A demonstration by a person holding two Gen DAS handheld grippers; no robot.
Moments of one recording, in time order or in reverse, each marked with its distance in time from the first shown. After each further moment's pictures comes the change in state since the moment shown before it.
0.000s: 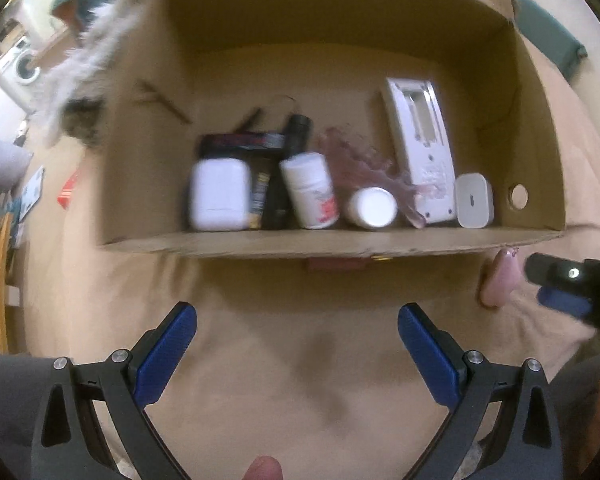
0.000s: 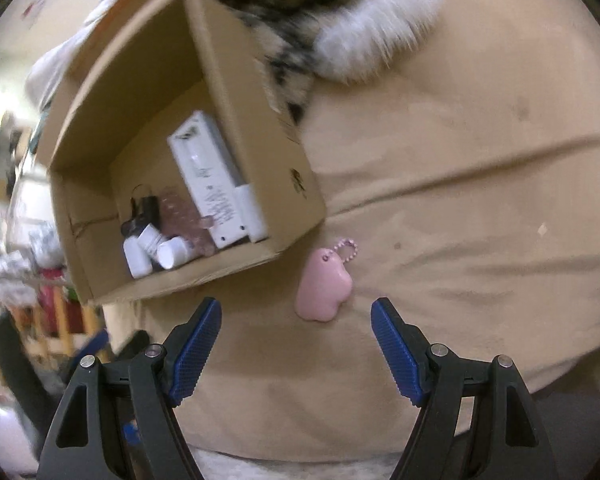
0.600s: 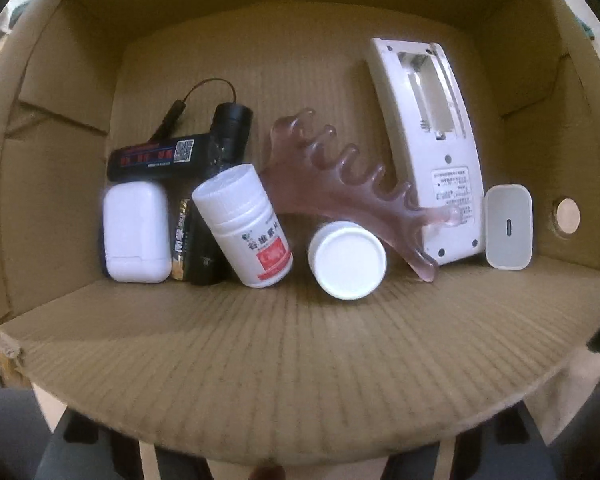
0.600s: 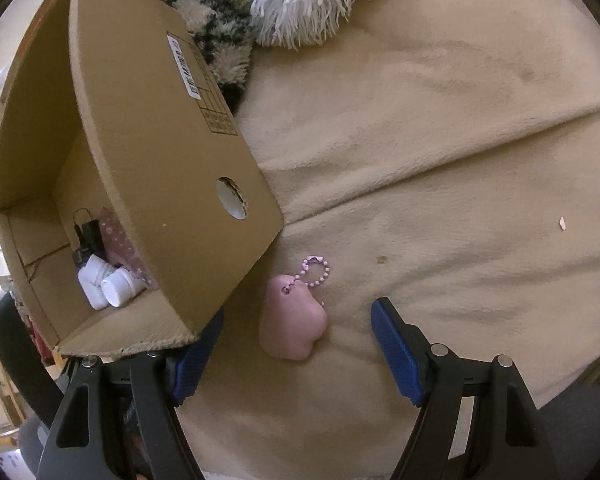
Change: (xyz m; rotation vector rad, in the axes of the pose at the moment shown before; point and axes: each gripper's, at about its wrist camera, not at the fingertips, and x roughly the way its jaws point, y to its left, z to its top) left arm 0.063 -0.036 0.039 0.038 0.007 0.015; right arm 0.031 0.002 0.017 0.033 0.020 -0.143
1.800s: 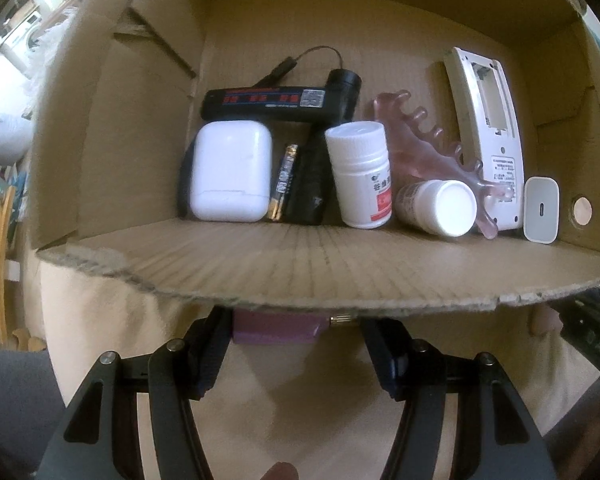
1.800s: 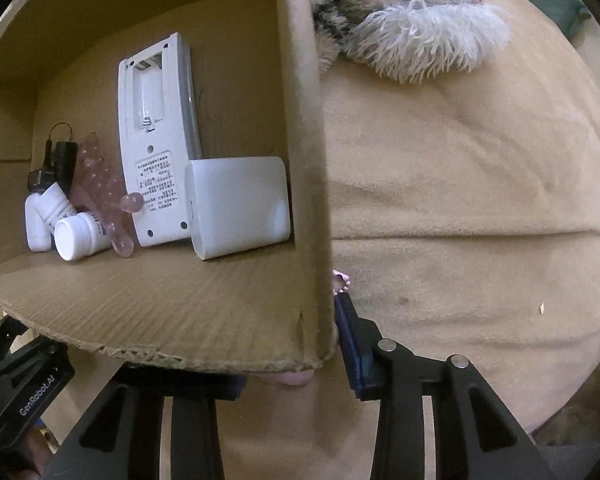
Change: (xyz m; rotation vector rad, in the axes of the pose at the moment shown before) left arm -0.004 0.057 -0.030 -0.119 0.041 0.039; right arm 0.015 0.078 -0.019 -0.340 -0.098 -0.262
